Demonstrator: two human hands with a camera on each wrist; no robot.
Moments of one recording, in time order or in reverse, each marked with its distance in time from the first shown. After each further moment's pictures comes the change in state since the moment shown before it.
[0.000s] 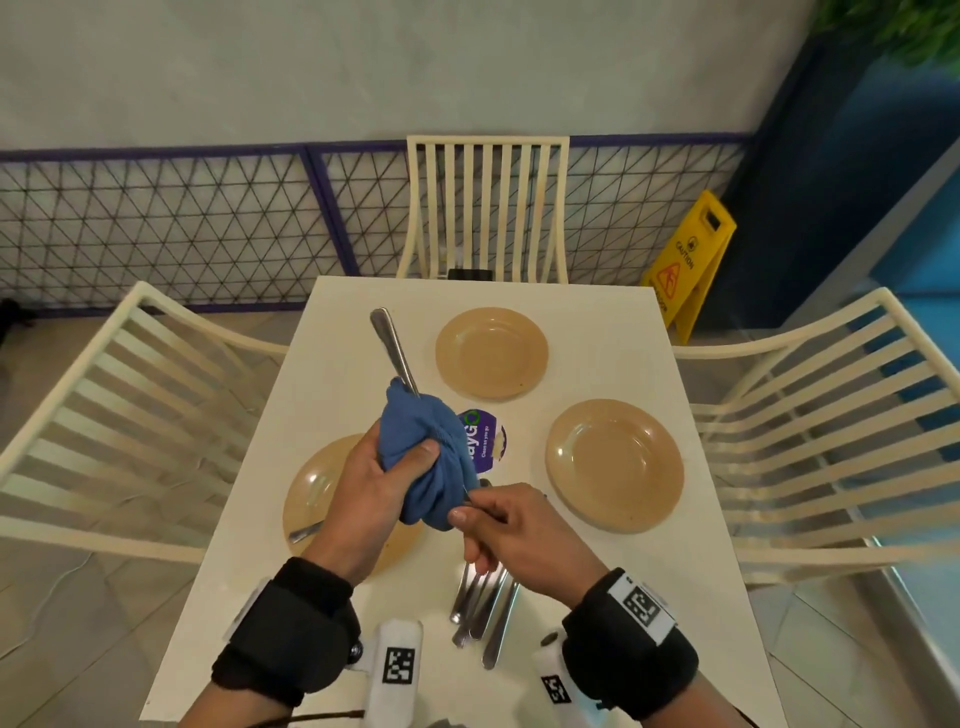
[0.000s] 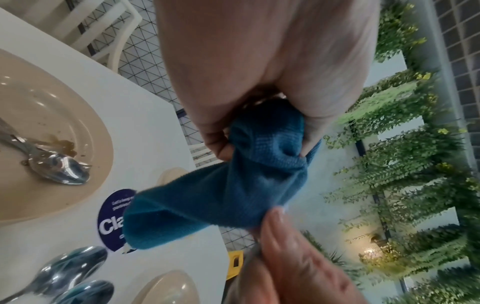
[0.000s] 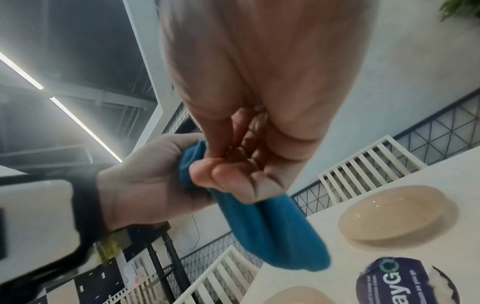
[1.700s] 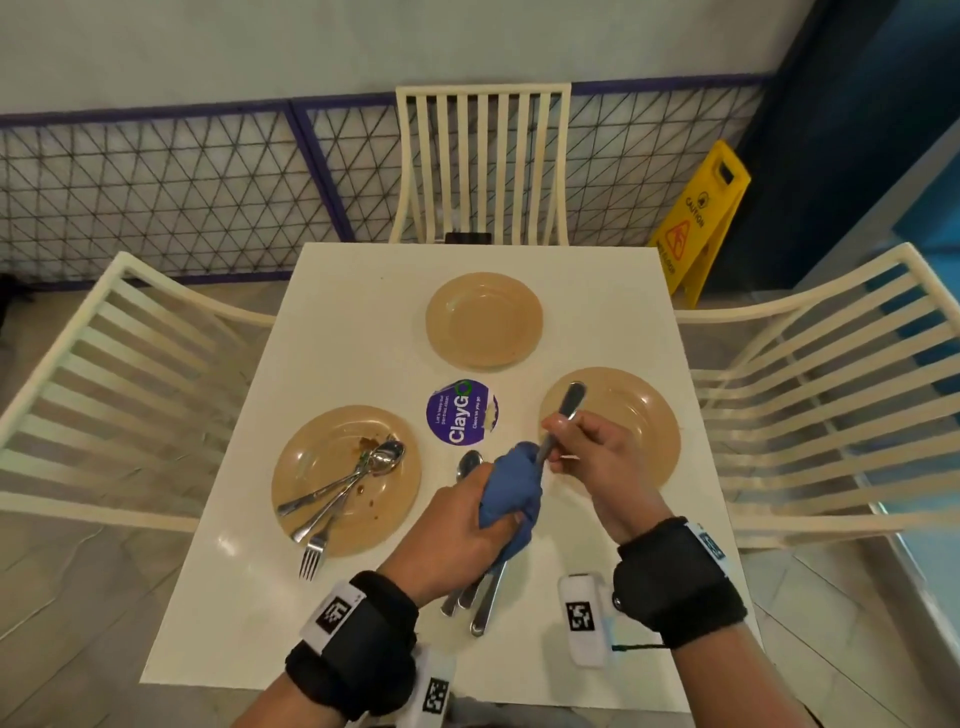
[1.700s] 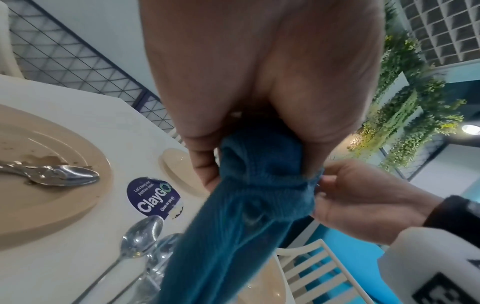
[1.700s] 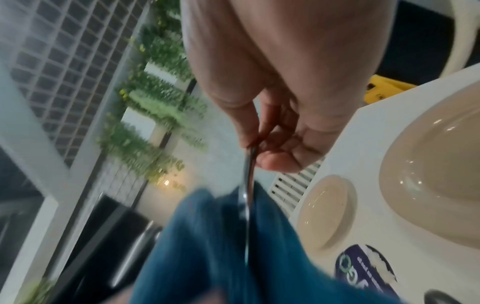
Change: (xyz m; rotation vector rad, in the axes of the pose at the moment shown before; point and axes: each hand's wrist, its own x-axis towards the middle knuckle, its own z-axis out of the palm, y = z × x) left_hand -0.024 -0.048 0.062 0.659 -0.398 -0.016; right_hand 0.011 0.056 -0.079 0.472 0.474 0.051
